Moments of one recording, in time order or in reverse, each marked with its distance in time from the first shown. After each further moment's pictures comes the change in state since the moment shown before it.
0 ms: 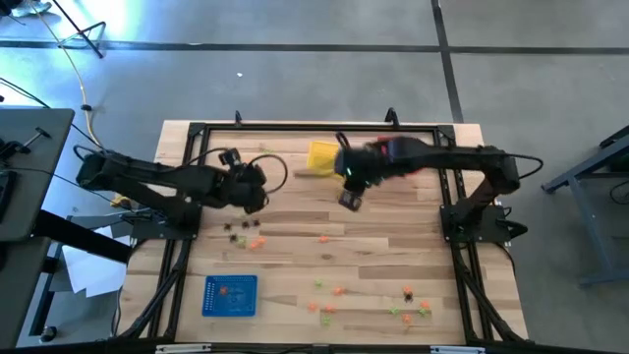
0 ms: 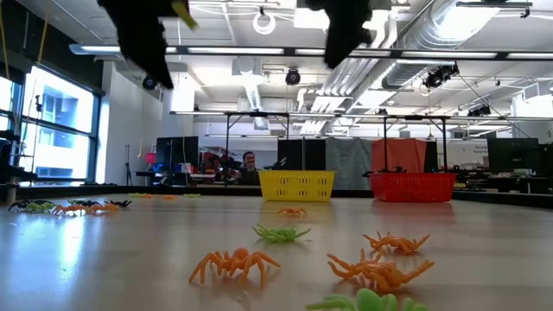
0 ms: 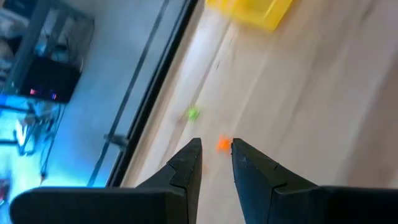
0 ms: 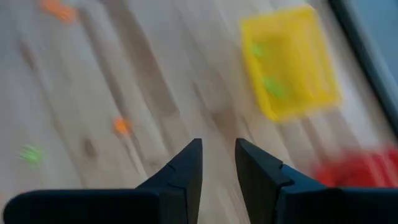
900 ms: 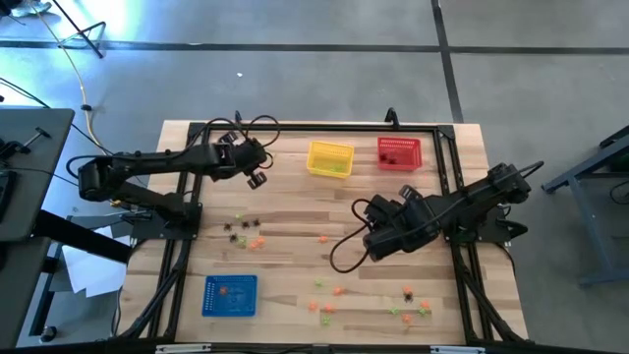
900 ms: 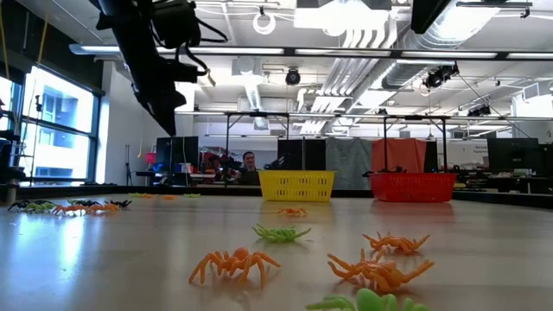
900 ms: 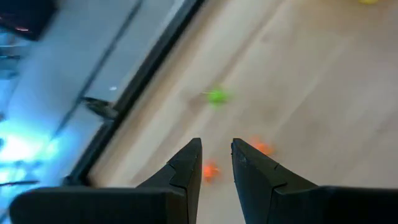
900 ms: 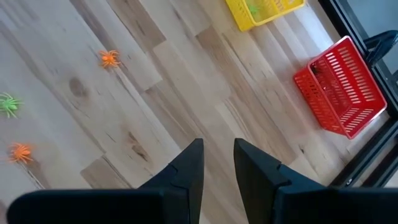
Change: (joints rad) left arm 0.435 0.005 -0.173 0.326 0.227 0.184; right arm 0.458 -0.014 -0.028 -0.356 0.254 0.673
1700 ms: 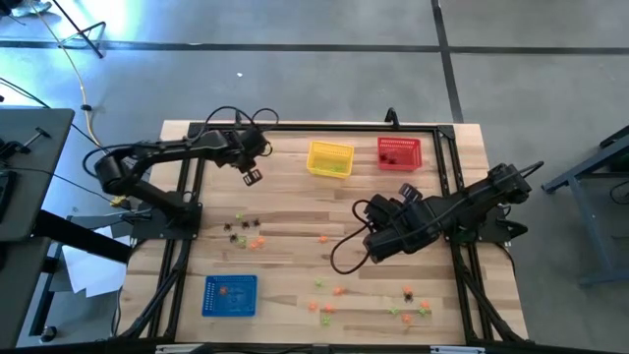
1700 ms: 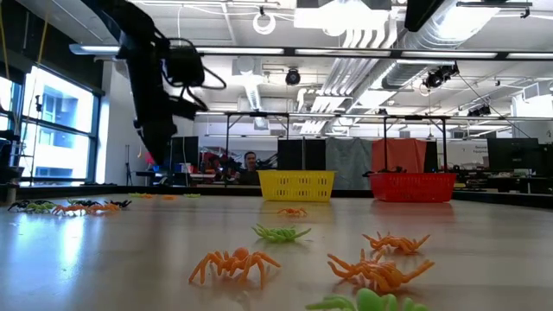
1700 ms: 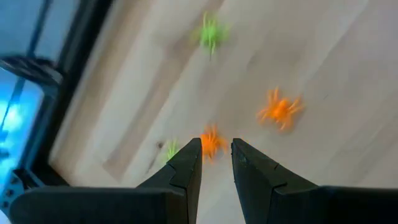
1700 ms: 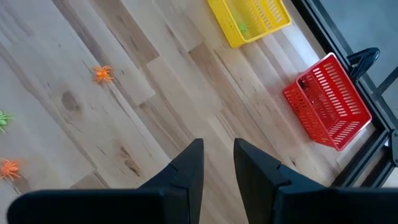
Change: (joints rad) left arm 0.237 0.182 0.000 -0.014 0.226 0.192; right arm 0.013 0.000 0.000 0.000 0.071 0.002
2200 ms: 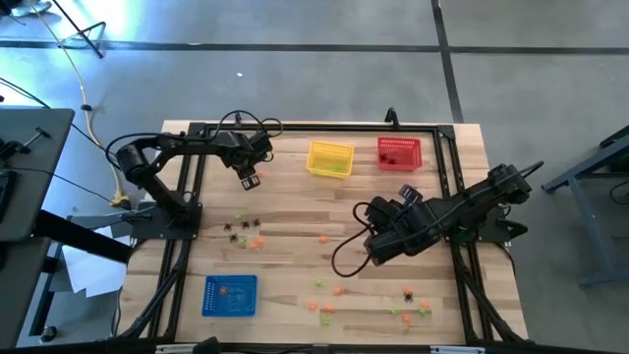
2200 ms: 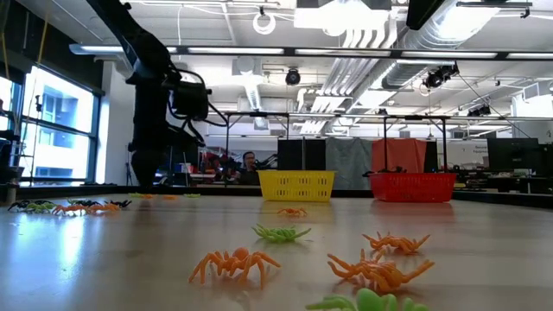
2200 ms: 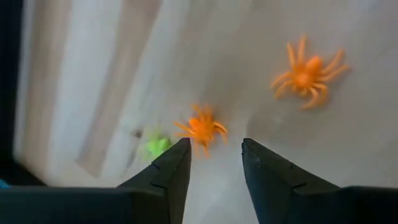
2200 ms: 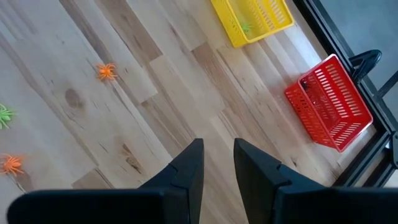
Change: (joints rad) left arm 0.034 0.180 0.000 0.000 -0.007 0.064; right arm 0.013 0.000 0.000 0.001 0.001 -0.002
